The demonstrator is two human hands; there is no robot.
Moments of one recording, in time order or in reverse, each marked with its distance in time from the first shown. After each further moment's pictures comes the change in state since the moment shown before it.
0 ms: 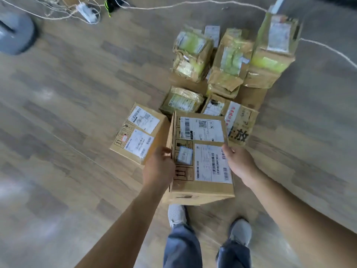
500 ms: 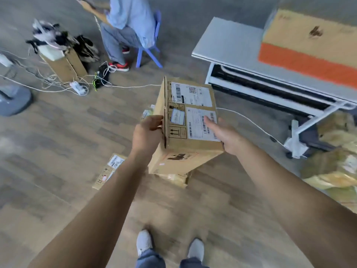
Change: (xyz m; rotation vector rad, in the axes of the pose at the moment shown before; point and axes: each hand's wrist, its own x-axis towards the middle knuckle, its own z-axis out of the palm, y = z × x) left_hand -0.219 0.267 -0.119 -0.476 -0.043 0.544; right_hand -0.210 -0.192 -0.290 0.391 -0.075 -0.139
